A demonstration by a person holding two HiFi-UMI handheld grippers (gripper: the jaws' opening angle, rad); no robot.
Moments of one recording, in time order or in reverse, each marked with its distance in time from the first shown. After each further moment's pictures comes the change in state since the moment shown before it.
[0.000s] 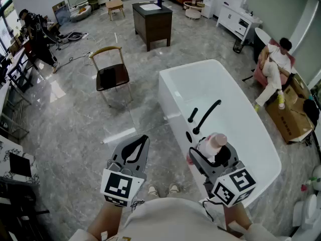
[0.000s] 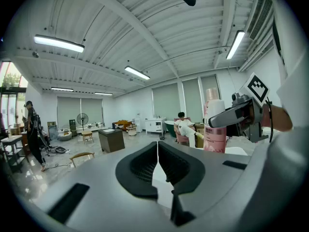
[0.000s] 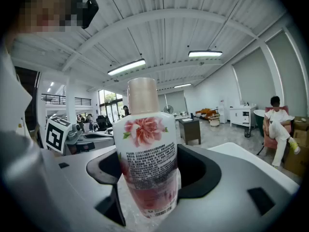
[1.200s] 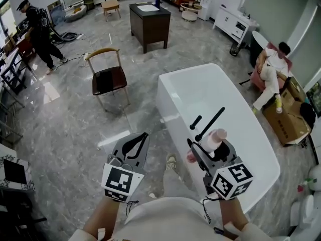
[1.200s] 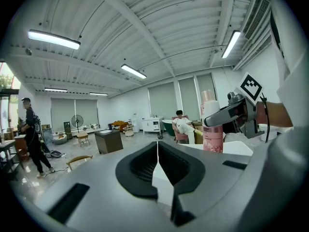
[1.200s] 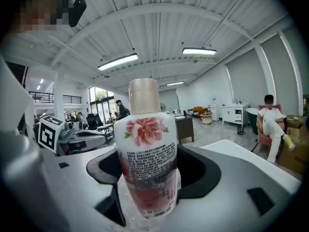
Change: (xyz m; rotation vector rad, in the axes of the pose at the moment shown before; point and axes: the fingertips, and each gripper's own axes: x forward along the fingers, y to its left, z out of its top) left arm 0.045 0.075 -0.032 0.041 0.004 -0.060; right arm 0.088 -0.026 -0.012 0.043 0.027 -0.106
